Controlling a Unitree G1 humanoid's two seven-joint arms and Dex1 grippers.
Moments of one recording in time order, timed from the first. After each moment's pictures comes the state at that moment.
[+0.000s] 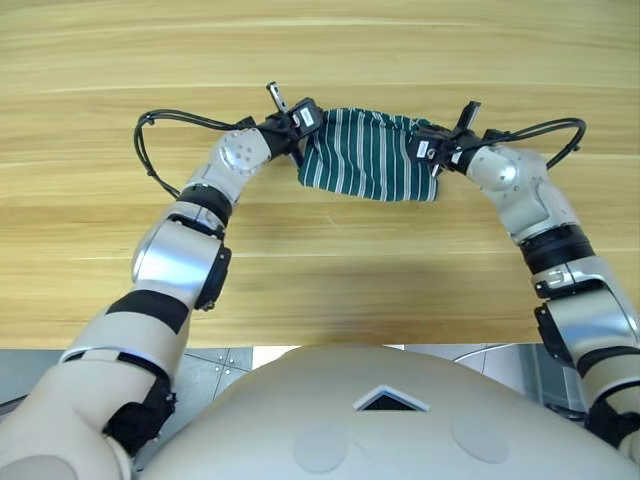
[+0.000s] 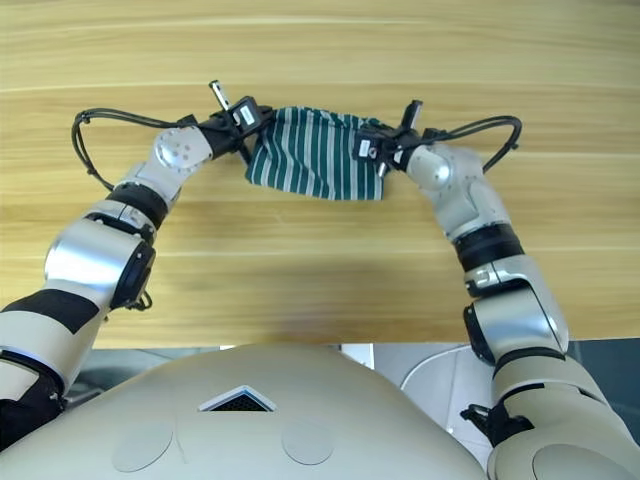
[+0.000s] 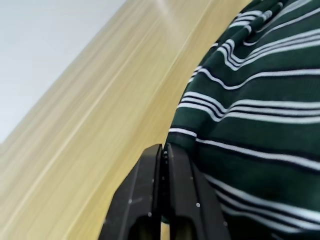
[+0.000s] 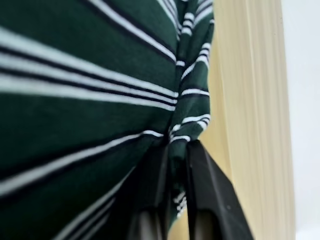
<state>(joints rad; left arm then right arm) -0.76 0.19 -0.33 1.32 0.31 -0.56 -0.39 -0.44 -0.52 0.41 0.56 -0.53 -0.16 0.43</state>
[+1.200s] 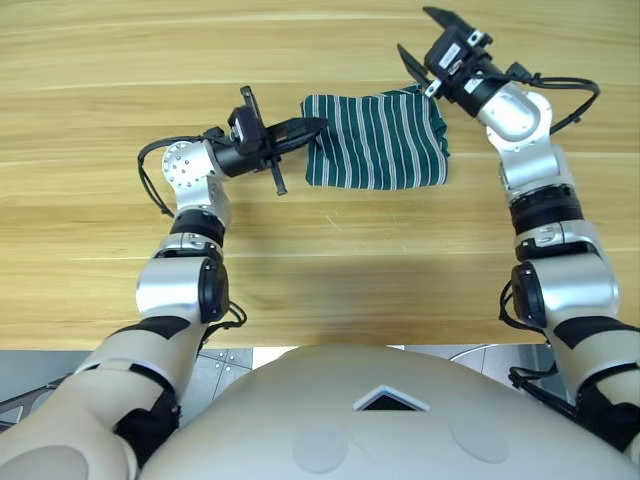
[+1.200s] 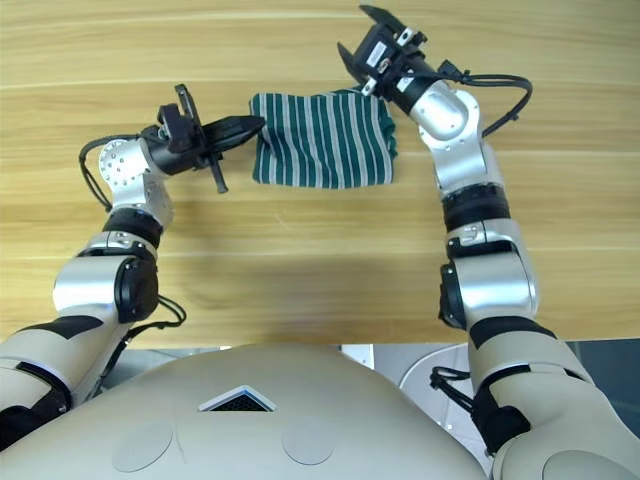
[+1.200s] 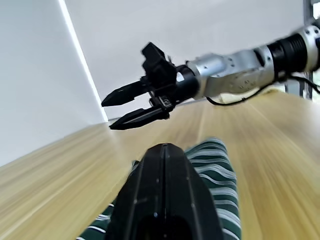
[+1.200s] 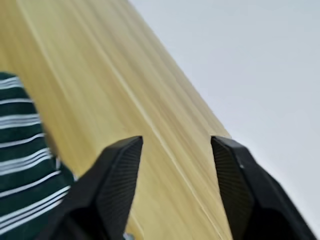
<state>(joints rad) -0.58 0.18 0.13 1.10 -0.26 -0.82 -1.49 -0.61 -0.38 0.19 0.72 -0.30 -0.46 0.40</state>
